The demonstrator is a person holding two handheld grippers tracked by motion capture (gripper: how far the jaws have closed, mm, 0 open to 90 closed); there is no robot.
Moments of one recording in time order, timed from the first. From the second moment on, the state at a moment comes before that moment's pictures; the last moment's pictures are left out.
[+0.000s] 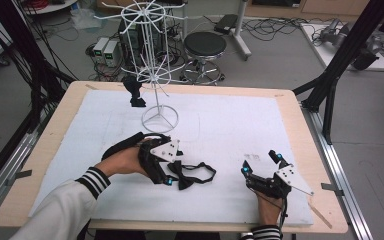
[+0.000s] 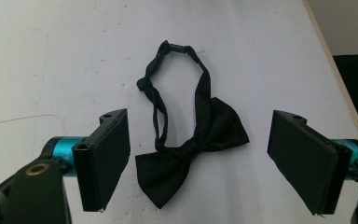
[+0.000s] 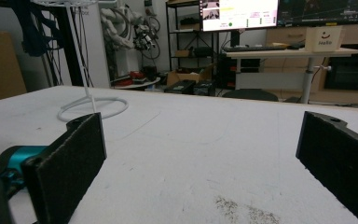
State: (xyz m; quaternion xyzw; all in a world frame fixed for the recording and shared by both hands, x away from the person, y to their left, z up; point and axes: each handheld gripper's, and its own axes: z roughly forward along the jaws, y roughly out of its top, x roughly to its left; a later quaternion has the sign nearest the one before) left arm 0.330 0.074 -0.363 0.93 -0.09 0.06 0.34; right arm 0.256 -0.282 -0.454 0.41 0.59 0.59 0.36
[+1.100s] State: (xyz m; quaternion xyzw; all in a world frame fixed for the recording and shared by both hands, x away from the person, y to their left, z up) left arm 0.335 0.046 -0.394 0.95 -0.15 0.04 0.26; right arm 0.256 -0.284 -0.455 0.42 0.58 0.60 0.36
